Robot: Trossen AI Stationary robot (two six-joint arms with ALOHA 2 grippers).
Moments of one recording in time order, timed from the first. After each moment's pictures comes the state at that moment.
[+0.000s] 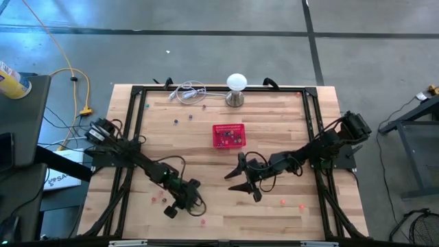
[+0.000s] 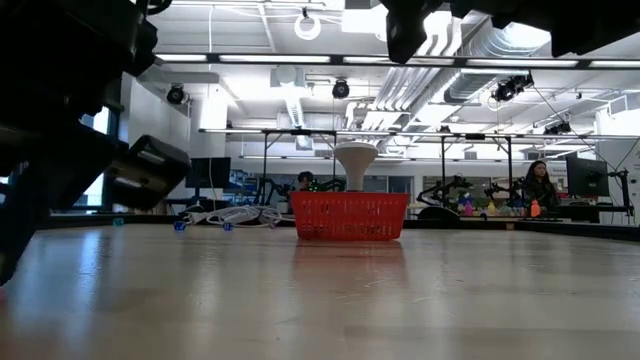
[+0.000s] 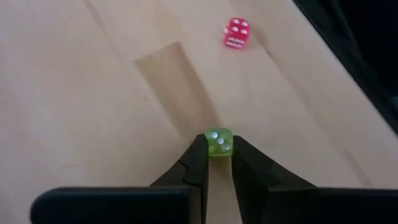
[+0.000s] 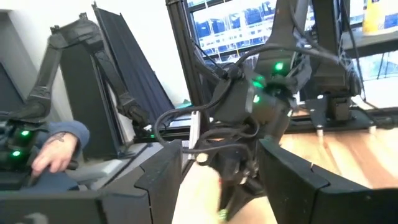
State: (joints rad) left arm -0.53 1.71 0.78 0.10 0.23 -0.08; right arm 0.38 1.64 0.67 1.05 0.02 0.24
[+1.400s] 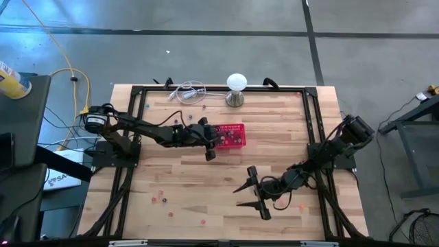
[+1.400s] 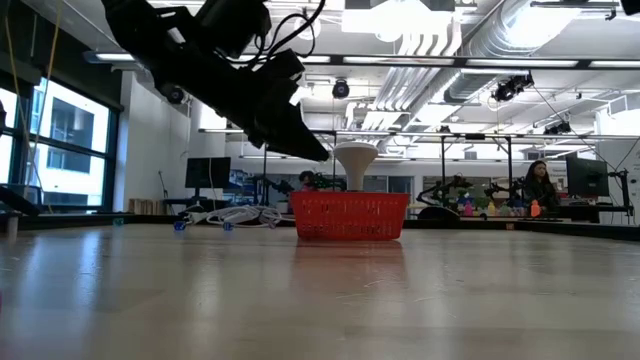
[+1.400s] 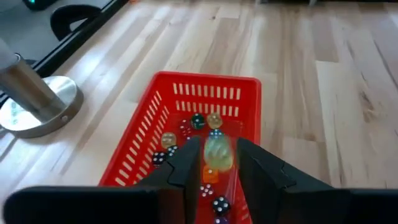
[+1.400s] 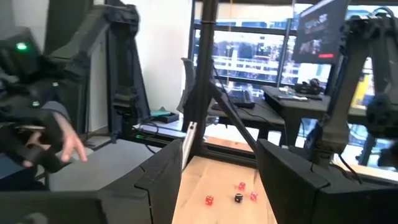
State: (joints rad) left arm 0.03 1.61 0.78 0.40 -0.24 -0.05; right arm 0.60 1.64 0.69 1.11 0.29 -0.12
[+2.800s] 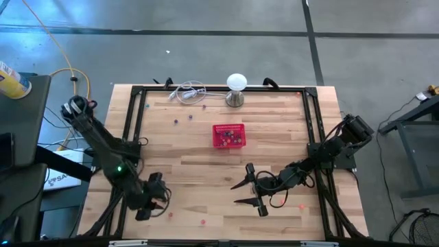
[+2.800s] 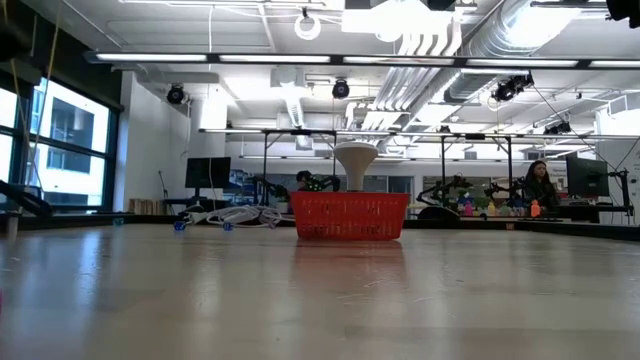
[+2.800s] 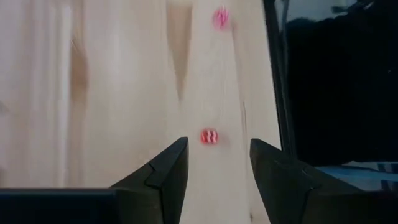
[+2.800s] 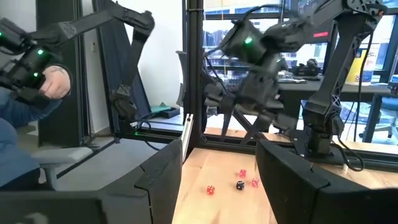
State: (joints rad) left arm -0.90 1.19 0.78 -0.46 -0.21 -0.86; right arm 0.57 1.64 0.69 1.07 0.29 -0.02
